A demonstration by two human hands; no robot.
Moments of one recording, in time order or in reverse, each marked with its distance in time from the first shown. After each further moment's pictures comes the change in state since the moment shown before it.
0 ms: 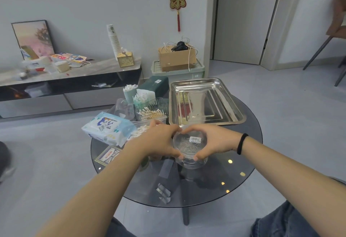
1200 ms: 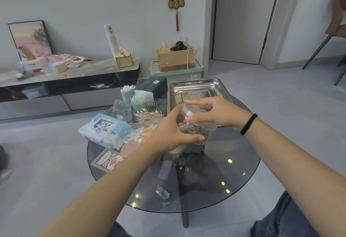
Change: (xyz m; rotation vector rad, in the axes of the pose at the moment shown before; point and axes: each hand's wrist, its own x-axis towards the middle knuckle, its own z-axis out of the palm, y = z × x) left_hand 0.018 0.023 0.004 -0.732 0.310 0.006; right_hand 0.006 -0.020 -0.049 0.225 0.250 0.049
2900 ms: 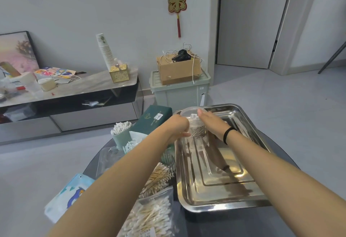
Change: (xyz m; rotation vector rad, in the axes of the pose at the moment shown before) left_hand 0.248 -0.067 -0.047 -0.262 -0.028 -0.589; right_hand 0.235 0.097 -0.020 0.096 0.177 0.276
